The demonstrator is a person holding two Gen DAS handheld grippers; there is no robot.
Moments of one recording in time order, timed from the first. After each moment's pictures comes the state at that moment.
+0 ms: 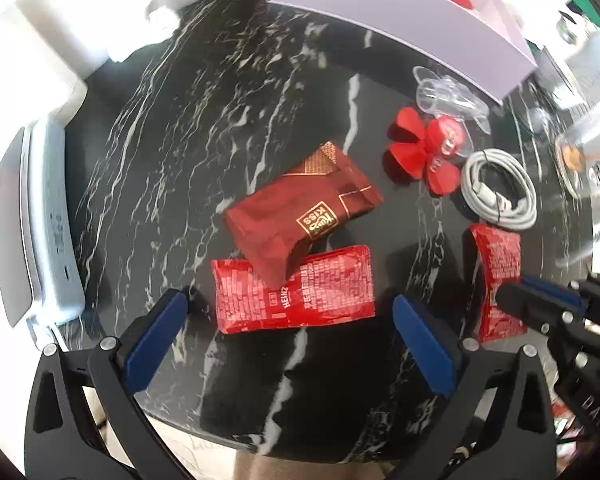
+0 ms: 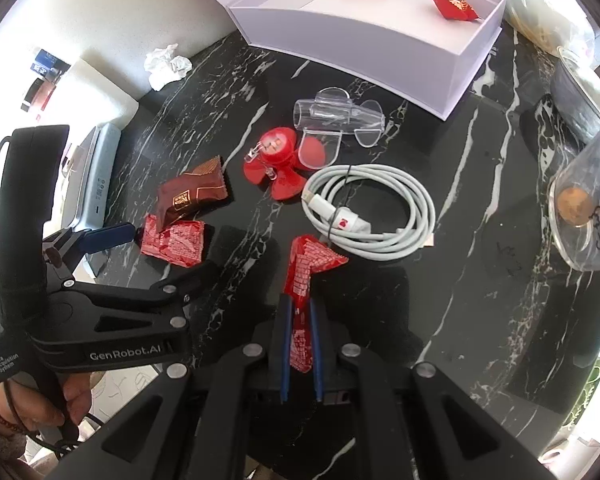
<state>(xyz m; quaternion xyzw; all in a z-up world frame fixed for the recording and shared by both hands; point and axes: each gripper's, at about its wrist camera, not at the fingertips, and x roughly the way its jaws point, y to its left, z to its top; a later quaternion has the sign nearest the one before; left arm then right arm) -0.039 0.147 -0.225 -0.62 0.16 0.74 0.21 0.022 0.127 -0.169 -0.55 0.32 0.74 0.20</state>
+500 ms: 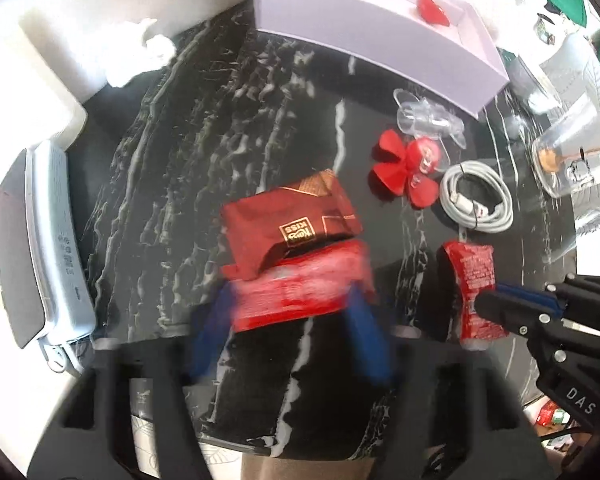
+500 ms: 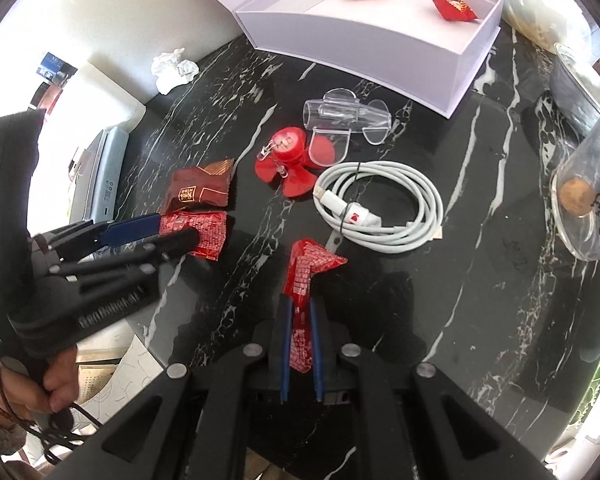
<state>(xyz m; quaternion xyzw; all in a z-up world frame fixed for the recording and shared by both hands) -0.060 0.173 -0.213 -0.60 0.14 0.75 0.24 0.023 0.120 -0.162 -0.54 0.32 0.75 0.20</state>
